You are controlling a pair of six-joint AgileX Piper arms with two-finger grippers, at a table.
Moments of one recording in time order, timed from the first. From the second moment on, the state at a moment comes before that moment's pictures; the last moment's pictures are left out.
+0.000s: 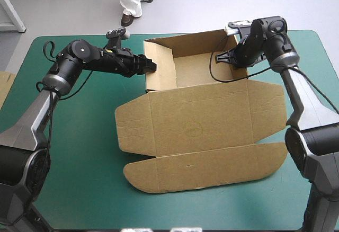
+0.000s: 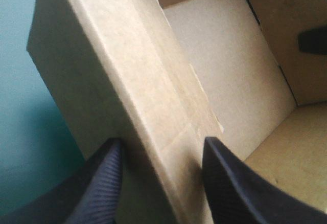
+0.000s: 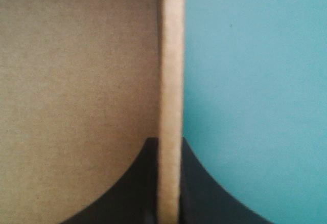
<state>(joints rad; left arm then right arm) -0.21 1.78 -1.64 -0.75 0.92 0.34 0.22 1.99 -2.06 0.06 1.24 0.08</state>
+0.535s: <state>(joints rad) -0.25 1.83 -1.64 -0.27 0.92 0.01 0.36 2.01 -1.97 0.03 1.17 0.22</state>
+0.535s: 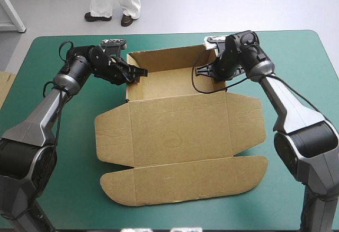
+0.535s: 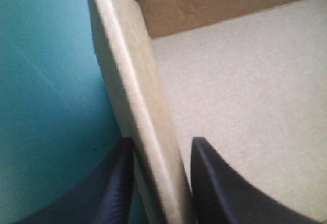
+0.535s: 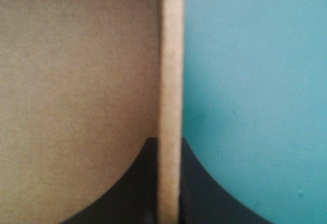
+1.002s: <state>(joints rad) -0.27 1.95 -1.65 -0.15 0.90 -0.04 0.43 2.12 -1.97 -0.04 1.19 0.35</state>
